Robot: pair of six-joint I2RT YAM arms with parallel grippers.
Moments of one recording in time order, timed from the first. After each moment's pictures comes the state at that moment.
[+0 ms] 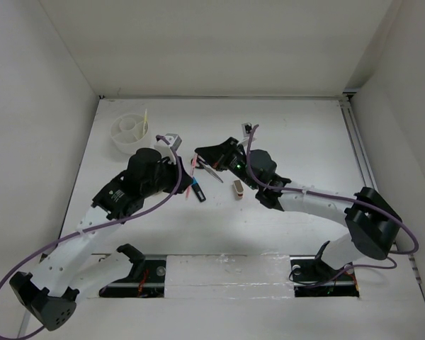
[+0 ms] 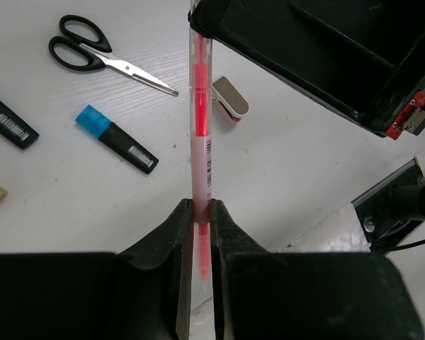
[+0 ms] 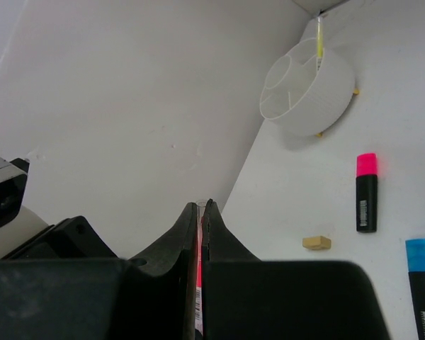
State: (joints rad) left arm -0.62 0.87 0.93 -0.60 0.10 -0.43; right arm 0.89 1.49 0.88 0.69 0.09 0.98
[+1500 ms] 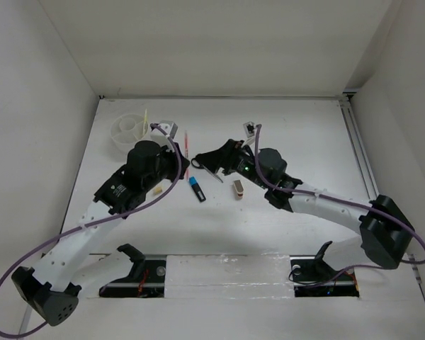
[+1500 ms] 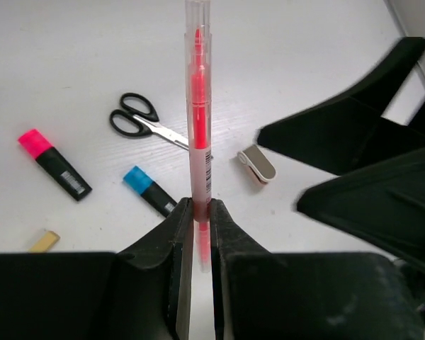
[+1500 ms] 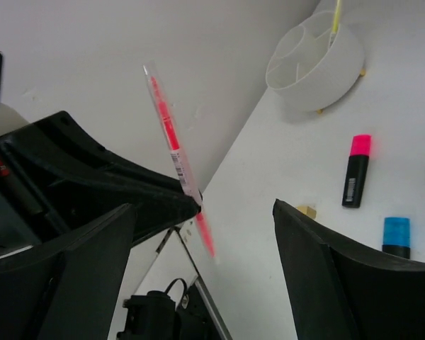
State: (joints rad) left arm -0.61 0.90 0.99 -0.50 -0.04 -0.38; right arm 0.87 1.42 0.87 0.63 -0.06 0.87
